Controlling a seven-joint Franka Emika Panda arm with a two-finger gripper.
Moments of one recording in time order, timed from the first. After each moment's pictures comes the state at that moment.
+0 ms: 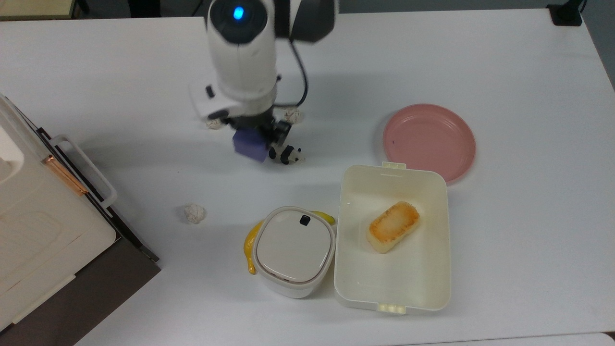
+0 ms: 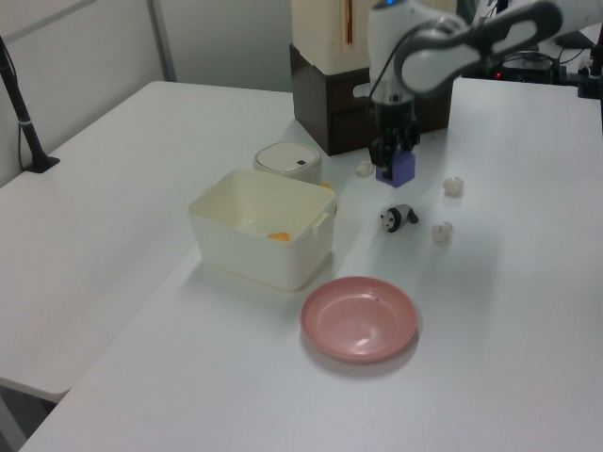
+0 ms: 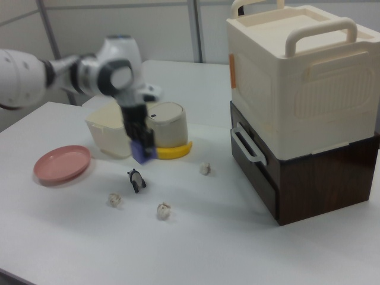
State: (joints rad) arm 0.17 0.37 -0.17 -1.61 0.02 1.92 0.38
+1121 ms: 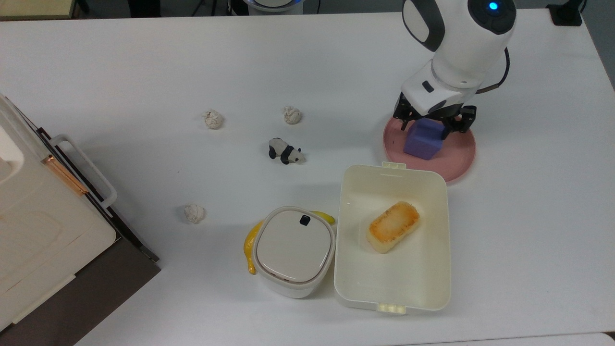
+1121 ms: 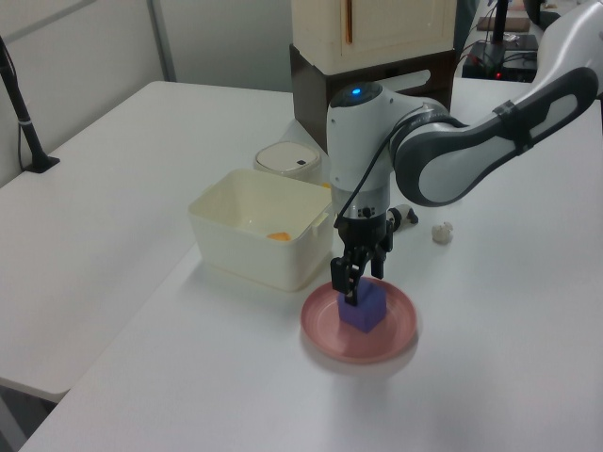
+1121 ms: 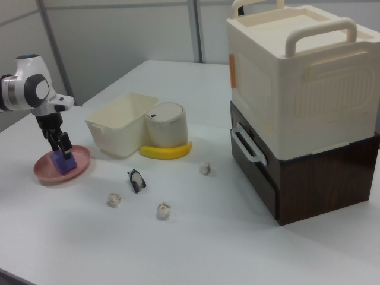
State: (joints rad) arm 0.59 0.53 -0.09 -1.50 0.05 2.01 0.73
